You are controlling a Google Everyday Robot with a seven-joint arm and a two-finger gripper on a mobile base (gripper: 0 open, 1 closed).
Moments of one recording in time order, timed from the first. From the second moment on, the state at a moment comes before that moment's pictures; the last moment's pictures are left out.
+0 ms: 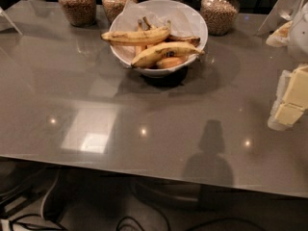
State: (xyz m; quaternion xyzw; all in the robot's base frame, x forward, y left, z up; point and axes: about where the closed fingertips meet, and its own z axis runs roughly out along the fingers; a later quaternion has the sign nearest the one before) arm 0.438 -0.216 0.977 -0.60 0.78 -0.04 0.16
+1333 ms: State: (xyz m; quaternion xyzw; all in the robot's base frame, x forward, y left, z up) arm 0.531 -0.170 0.967 -0.61 0.73 0.02 0.31
